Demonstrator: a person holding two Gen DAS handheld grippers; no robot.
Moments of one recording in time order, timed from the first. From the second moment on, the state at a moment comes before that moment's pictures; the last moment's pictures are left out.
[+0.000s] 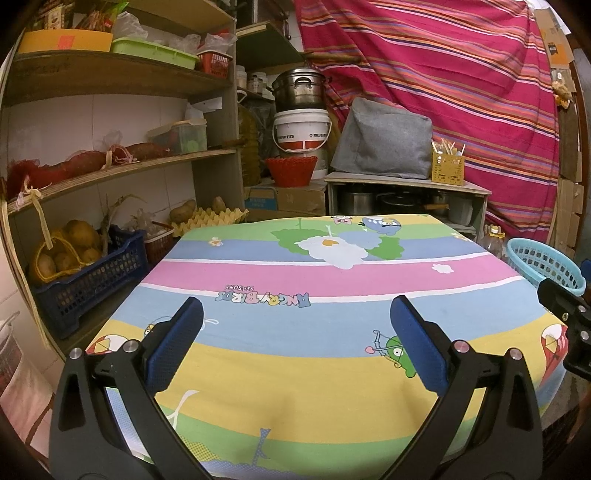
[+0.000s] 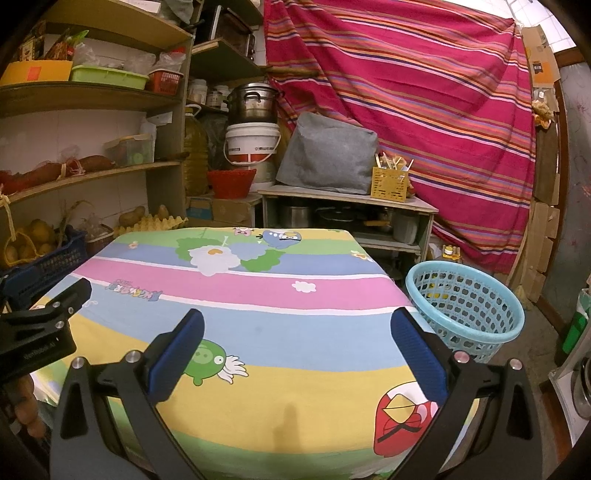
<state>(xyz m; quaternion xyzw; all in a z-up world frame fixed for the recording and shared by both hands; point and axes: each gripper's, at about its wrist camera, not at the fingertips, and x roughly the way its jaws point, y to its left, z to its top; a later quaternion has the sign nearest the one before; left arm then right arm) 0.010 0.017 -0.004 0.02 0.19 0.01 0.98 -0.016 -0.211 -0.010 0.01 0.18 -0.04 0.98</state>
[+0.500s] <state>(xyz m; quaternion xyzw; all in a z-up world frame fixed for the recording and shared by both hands) 0.012 0.023 -0.003 0.02 0.19 0.01 0.98 -0.016 -0.211 -0.008 0.01 0.18 -0.04 0.98</state>
